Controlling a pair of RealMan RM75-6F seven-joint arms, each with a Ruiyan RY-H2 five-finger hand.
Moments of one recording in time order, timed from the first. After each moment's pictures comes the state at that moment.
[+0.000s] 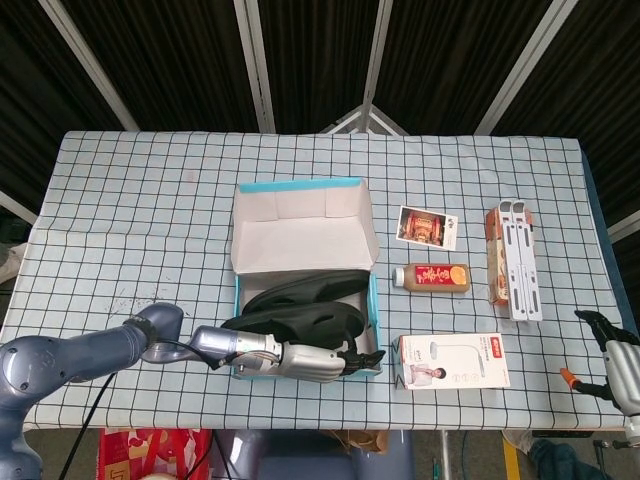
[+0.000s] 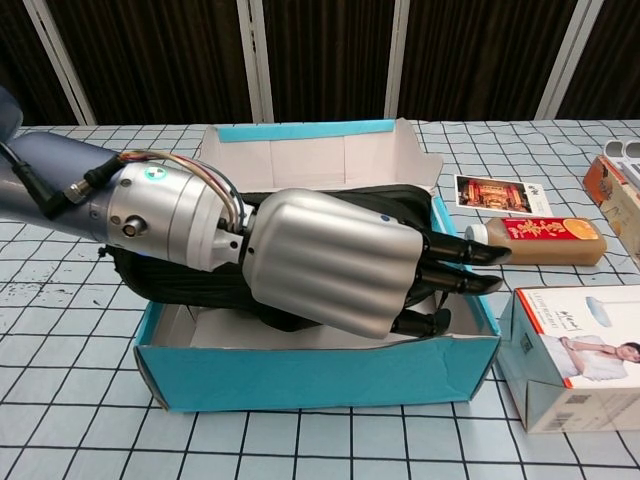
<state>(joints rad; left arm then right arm) -1.24 -1.62 0.03 -1.13 2.32 1.00 0.77 0.06 -0.99 0.05 -1.63 -1.37 1.31 0.17</state>
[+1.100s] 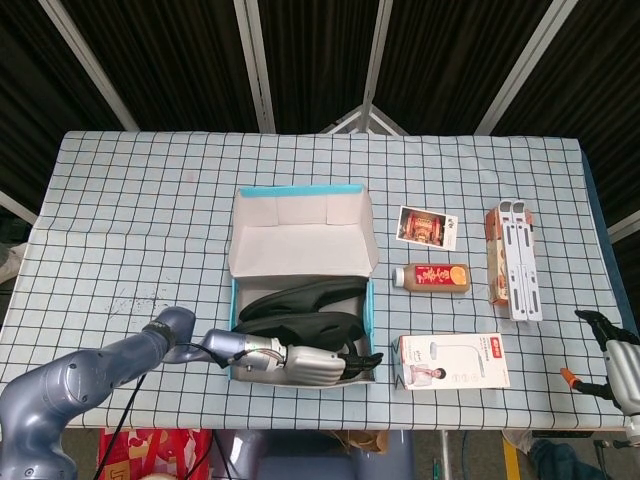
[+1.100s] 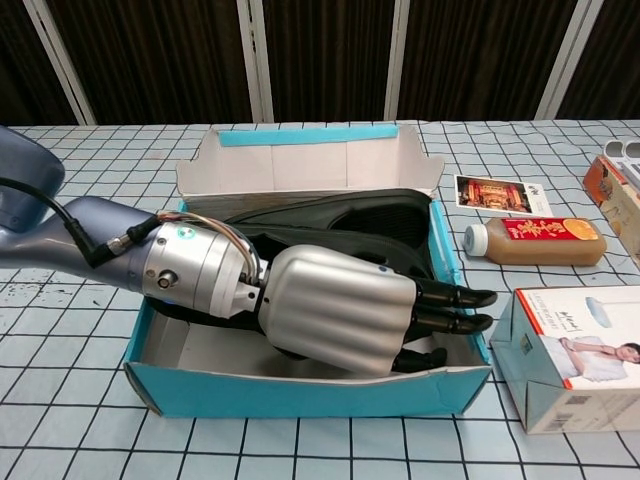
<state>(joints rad) -1.23 -1.82 0.17 -0.83 2.27 1.11 0.64 0.06 -0.99 0.05 -1.63 -1.37 1.30 0.18</state>
